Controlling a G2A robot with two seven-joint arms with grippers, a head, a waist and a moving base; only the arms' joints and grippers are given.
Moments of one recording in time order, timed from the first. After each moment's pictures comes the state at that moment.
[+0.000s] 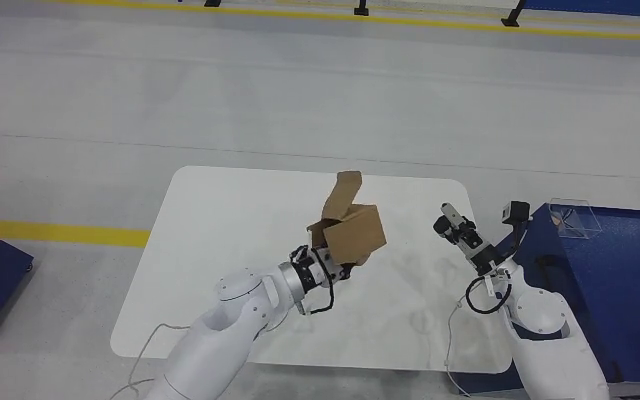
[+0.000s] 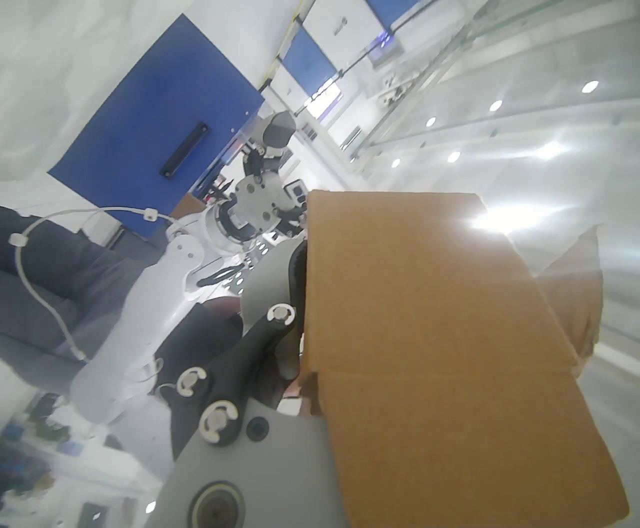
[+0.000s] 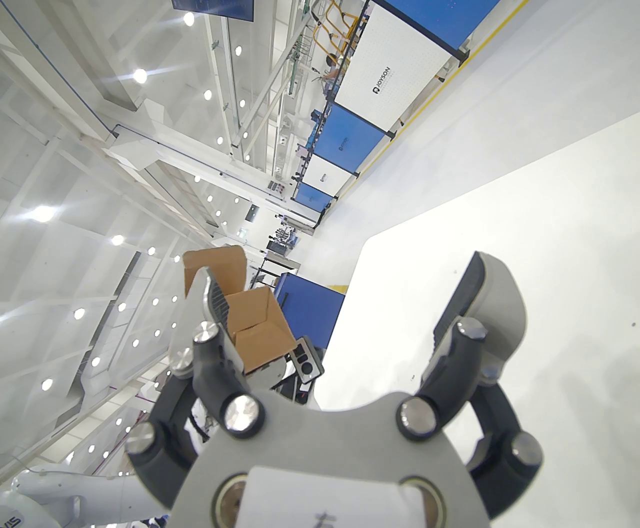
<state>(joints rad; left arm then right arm) 1.02 -1.35 -0.94 -1.60 -1.25 0.48 -0.11 -1.30 -1.06 1.57 -1.51 0.15 -0.37 0.49</state>
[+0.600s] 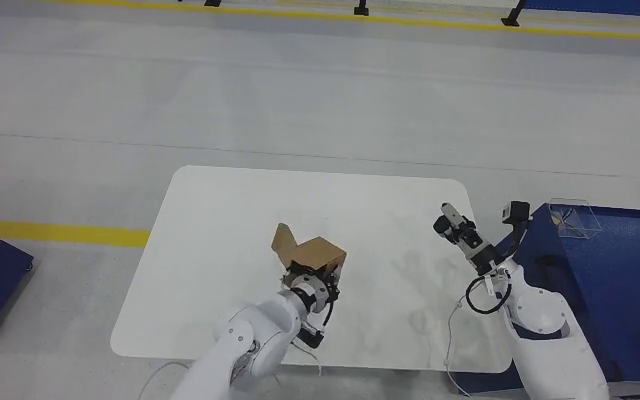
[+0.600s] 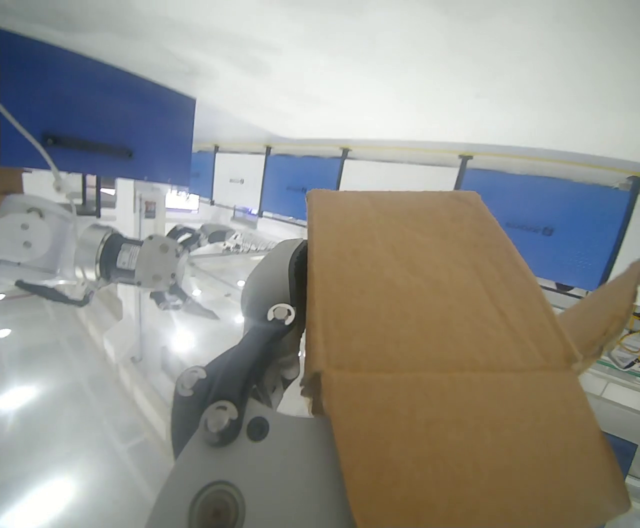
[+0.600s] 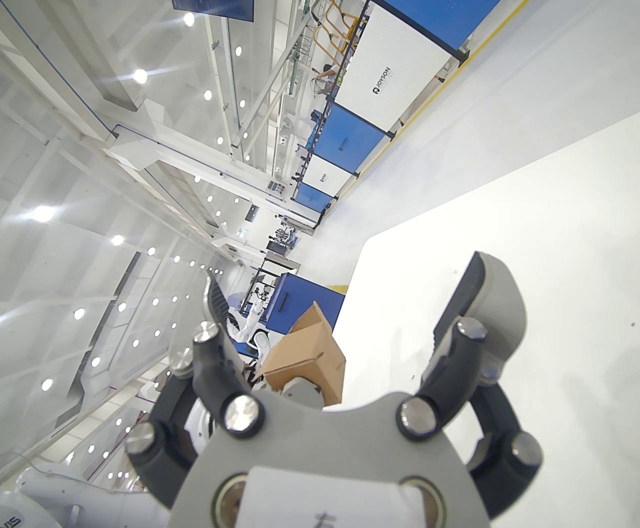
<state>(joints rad) 1.23 -1.40 -0.98 -1.82 -1.91 0.01 0.78 -1.30 -1.06 1.57 -1.51 0.15 -0.37 0.49</state>
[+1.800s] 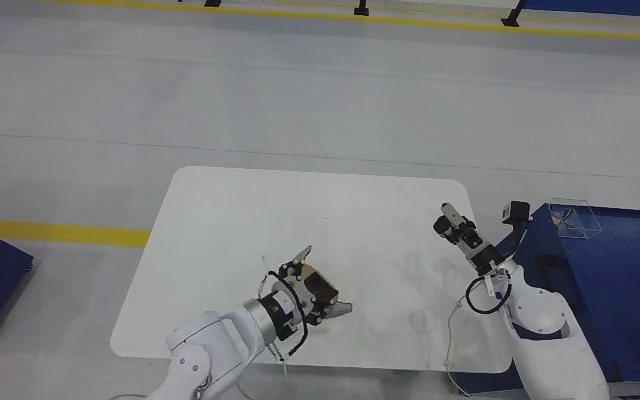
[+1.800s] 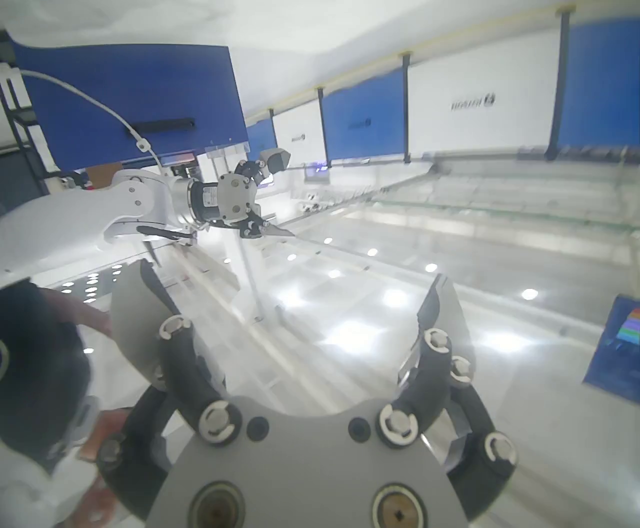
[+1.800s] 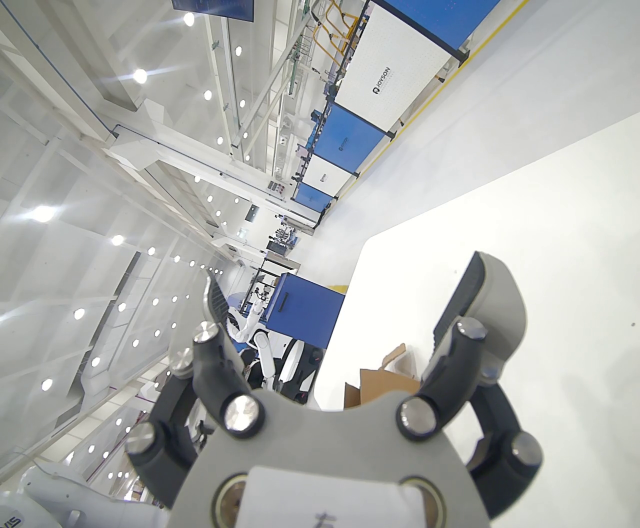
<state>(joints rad) 1.40 -1.35 -1.19 -2.03 -1.62 0.59 0.40 -1.30 -1.06 1.57 -1.51 0.15 -0.37 0.49</state>
